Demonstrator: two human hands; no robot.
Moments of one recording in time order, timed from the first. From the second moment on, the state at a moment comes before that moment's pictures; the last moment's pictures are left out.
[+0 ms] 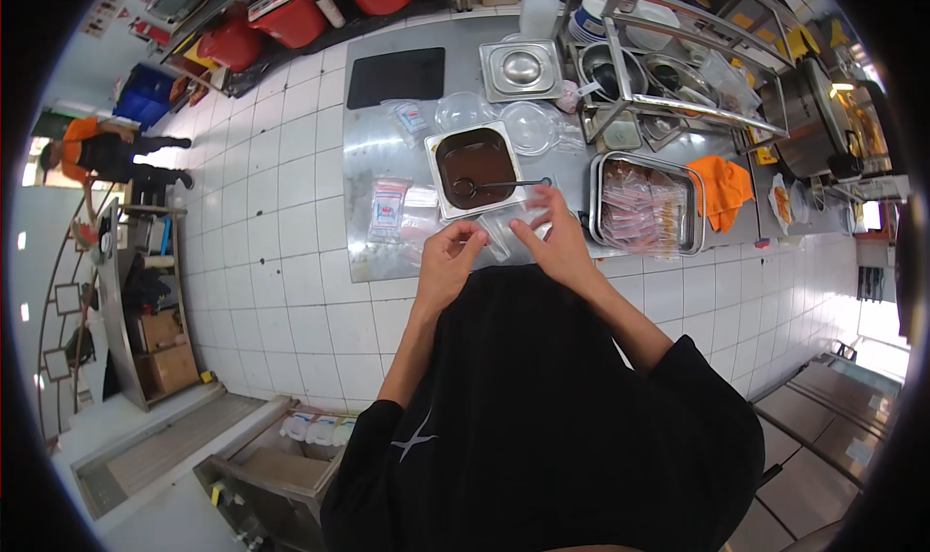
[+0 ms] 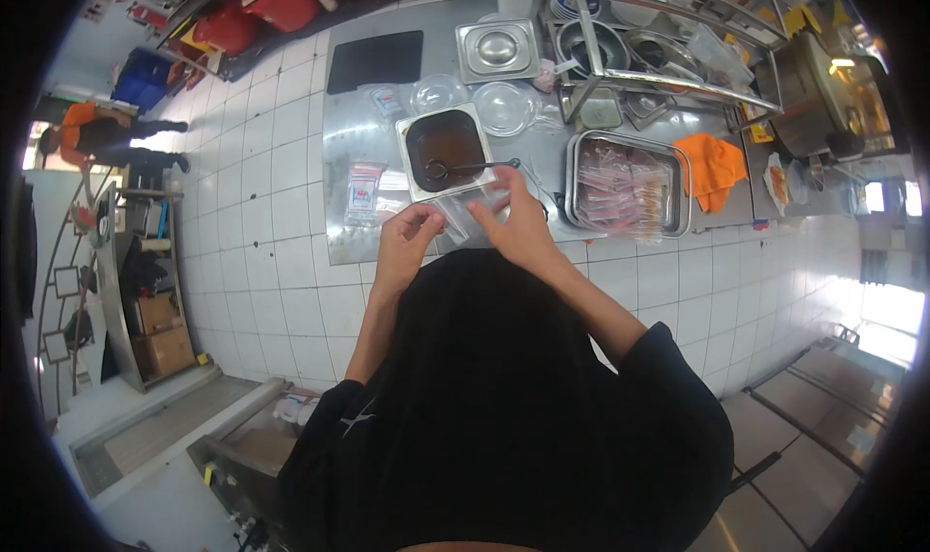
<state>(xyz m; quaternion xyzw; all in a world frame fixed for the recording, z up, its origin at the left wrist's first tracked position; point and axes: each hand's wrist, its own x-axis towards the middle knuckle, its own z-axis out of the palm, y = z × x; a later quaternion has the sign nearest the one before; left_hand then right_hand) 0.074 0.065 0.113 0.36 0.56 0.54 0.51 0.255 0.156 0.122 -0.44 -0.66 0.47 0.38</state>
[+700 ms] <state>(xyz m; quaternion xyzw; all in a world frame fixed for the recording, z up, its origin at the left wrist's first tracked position) 0.121 0.104 0.122 0.65 0.51 0.34 0.44 0.323 0.122 0.121 -0.39 -0.82 0.37 0.18</state>
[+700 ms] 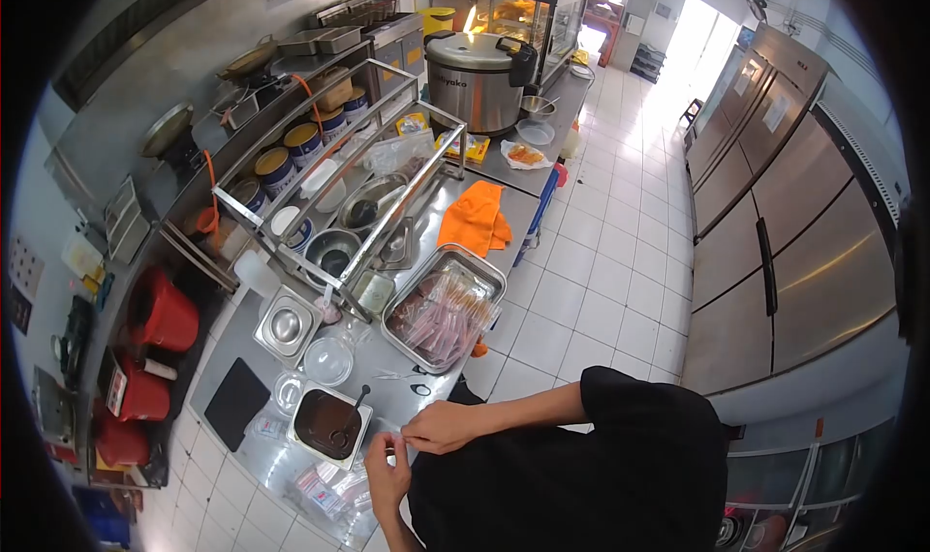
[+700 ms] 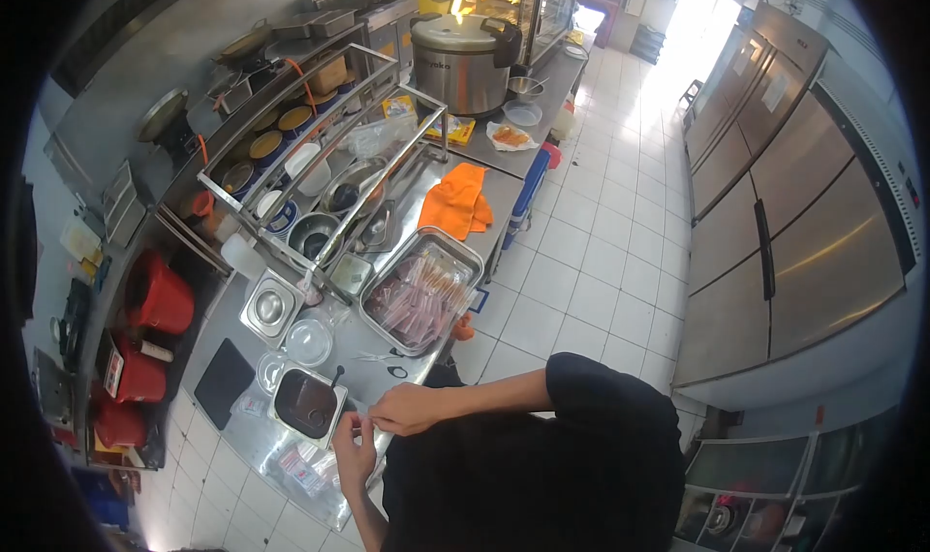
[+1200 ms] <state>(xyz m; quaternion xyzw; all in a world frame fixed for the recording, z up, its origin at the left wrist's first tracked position) 0.091 0.099 0.096 0.72 0.57 0.24 0.33 0.282 0.139 0.090 -0.39 -0.82 0.36 0.20</state>
